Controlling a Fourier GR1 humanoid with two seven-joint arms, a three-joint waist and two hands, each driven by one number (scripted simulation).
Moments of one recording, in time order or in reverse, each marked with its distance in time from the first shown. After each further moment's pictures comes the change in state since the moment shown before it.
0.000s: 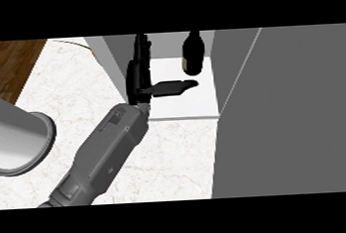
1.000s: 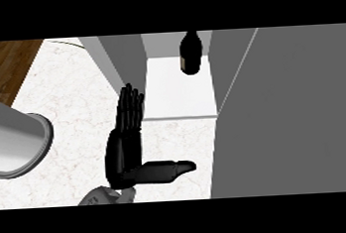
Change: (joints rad) left arm 0.604 0.112 -0.253 -0.825 -0.127 0.139 0.124; right arm -0.029 -0.043 0.005 -0.004 0.007 -0.010 0.033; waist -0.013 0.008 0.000
